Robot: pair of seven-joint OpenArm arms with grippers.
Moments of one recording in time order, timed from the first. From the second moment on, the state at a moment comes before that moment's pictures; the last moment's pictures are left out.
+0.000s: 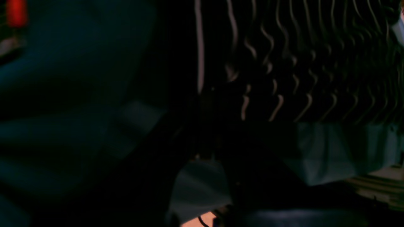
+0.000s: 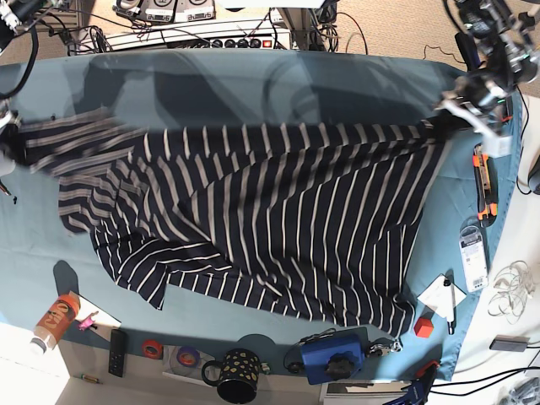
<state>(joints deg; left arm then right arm) 17.7 -4.3 -42.3 103.4 -50.3 -27.6 67.4 -11.5 31.9 62.2 92.0 62.5 40.0 -79.4</state>
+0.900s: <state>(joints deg) 15.1 -7.3 -28.5 103.1 -33.5 -24.8 43.5 -6.6 27.5 33.7 90.3 35.2 40.1 -57.7</state>
